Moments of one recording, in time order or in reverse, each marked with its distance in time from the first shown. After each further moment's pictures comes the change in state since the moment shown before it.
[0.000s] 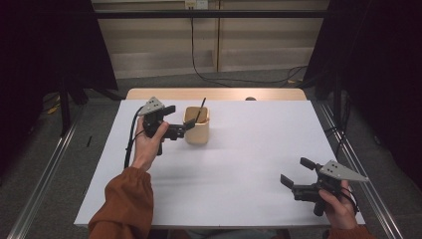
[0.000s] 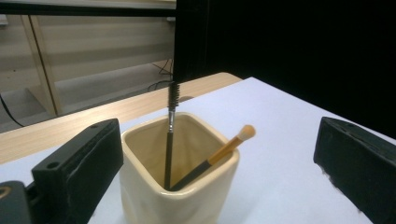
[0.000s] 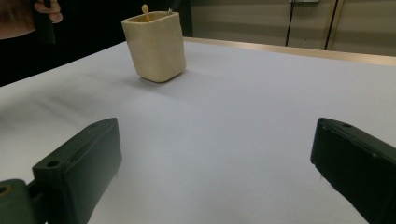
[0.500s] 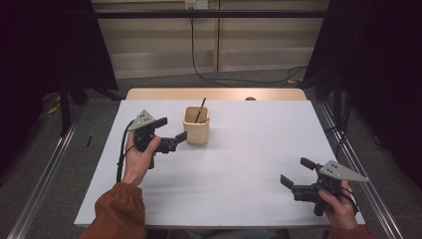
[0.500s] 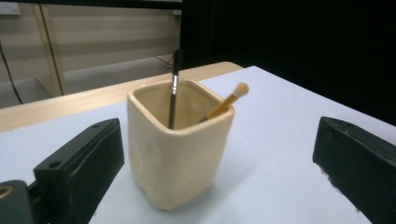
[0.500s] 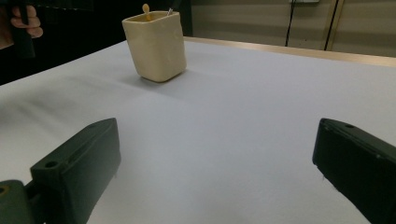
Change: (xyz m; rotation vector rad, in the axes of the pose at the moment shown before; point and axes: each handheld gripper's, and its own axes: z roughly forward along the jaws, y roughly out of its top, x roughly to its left) left arm -0.009 -0.027 -0.030 0.017 0.032 -0.006; right arm 0.001 0.001 0.000 0.000 -0.001 -0.003
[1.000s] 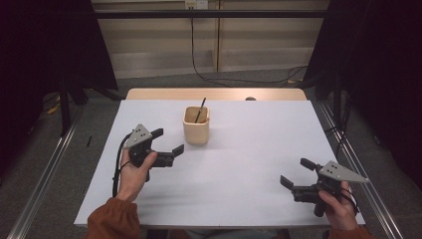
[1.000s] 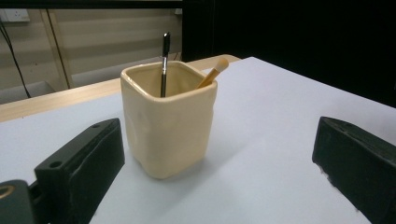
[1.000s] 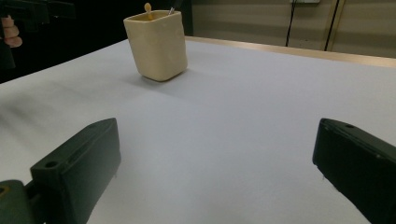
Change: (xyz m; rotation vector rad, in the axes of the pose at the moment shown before) left arm -0.018 -0.021 -0.027 0.002 0.019 0.043; right arm 0.001 0.000 -0.002 0.003 0.001 -0.012
